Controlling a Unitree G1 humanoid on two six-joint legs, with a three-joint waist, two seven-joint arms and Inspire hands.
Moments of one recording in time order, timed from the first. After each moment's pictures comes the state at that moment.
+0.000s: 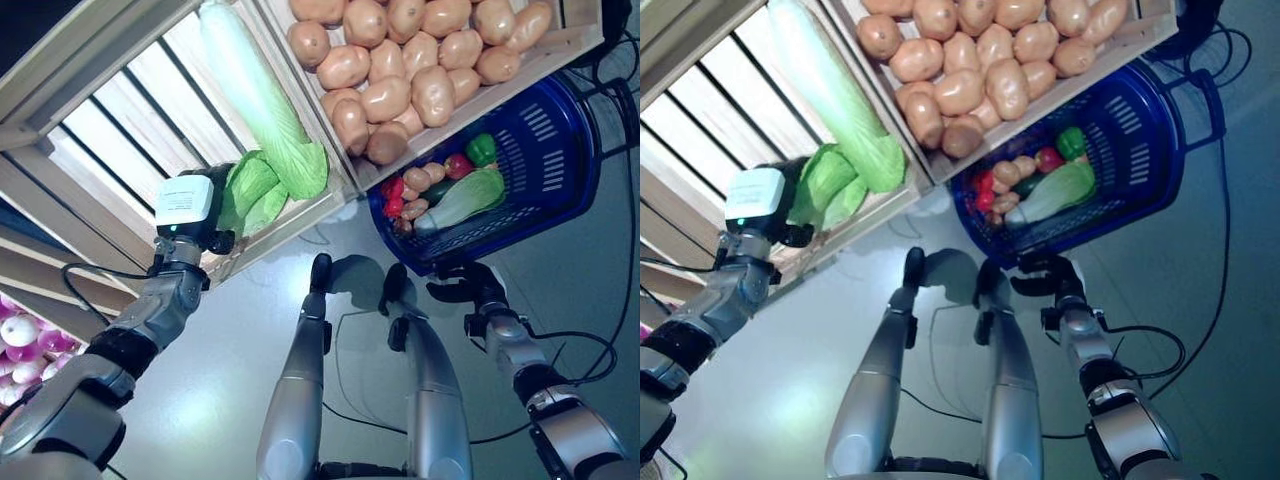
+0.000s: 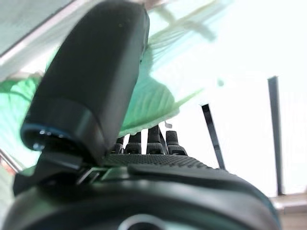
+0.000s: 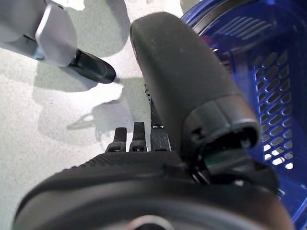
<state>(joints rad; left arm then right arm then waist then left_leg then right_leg) -0.64 0.85 -0.65 0.60 0.32 0.06 0.54 -0.53 -0.43 0.32 0.95 0.44 -0.11 -0.14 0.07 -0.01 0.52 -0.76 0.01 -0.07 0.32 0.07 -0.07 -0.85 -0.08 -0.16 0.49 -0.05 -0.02</state>
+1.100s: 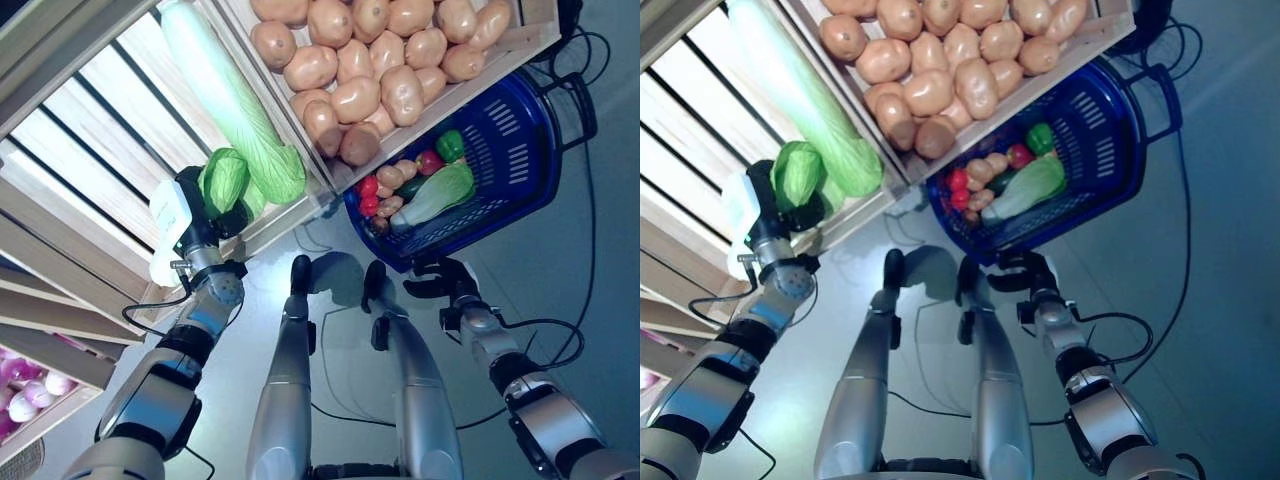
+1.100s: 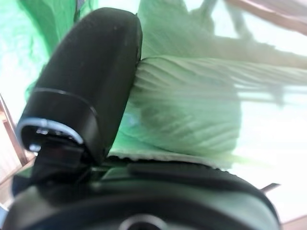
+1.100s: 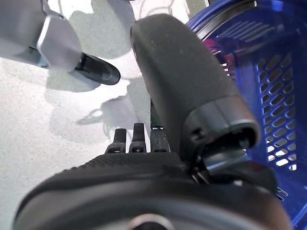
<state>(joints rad) -0.69 0.52 -0.41 0.88 0.07 -0.17 0.88 -0.59 -0.32 0.38 0.99 0.44 -0.08 -0.17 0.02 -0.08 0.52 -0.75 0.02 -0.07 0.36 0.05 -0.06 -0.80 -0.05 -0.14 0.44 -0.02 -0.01</state>
